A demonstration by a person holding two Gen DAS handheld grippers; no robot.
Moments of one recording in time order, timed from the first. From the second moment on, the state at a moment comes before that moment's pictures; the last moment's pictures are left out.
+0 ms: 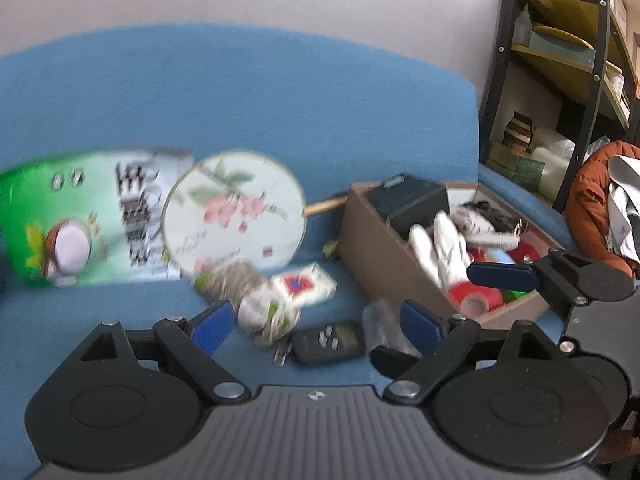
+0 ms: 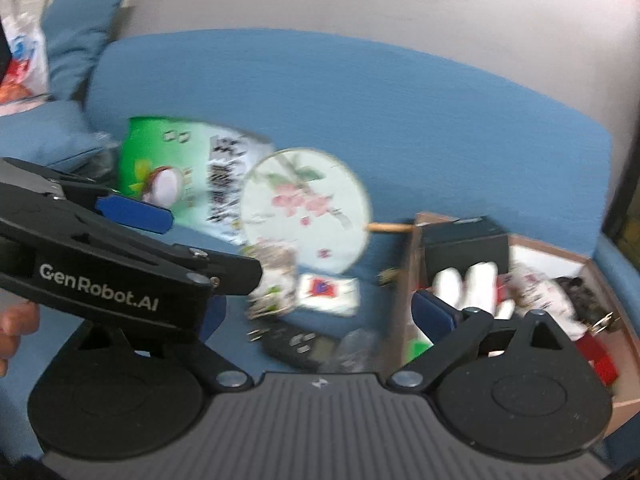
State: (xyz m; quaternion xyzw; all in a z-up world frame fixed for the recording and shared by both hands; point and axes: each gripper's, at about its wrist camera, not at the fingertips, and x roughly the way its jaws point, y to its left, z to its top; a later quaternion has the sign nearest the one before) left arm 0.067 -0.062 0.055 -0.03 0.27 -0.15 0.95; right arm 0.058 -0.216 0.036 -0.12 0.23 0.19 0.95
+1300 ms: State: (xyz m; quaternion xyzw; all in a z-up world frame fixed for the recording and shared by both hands) left arm 0.144 -0.100 -0.027 -0.12 0.35 -0.28 0.89; right arm 0.098 -0.218 -0.084 -0.01 0.29 0.10 0.95
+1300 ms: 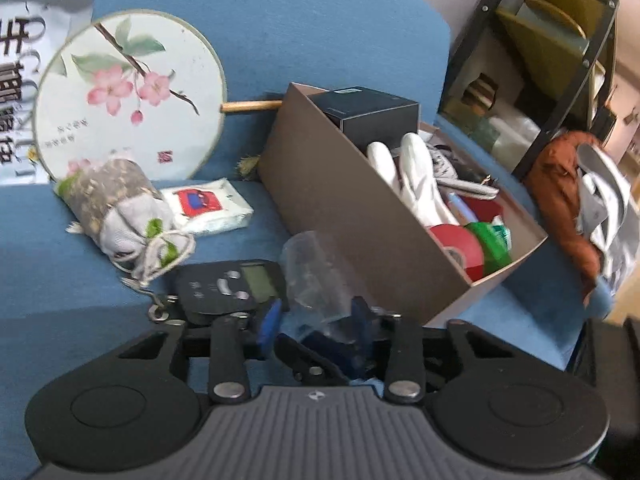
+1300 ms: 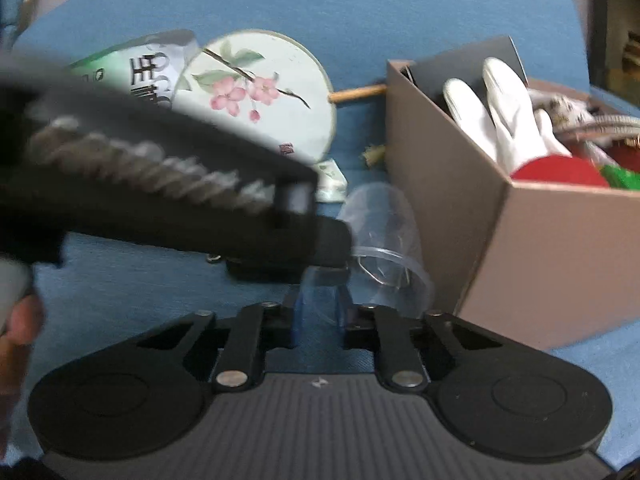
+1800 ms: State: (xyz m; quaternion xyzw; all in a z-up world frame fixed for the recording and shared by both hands) left arm 0.082 -0.057 -0.021 -0.06 0.34 -0.26 0.90; right arm 0.044 -0.211 -0.074 -0.02 0.29 0.26 0.92
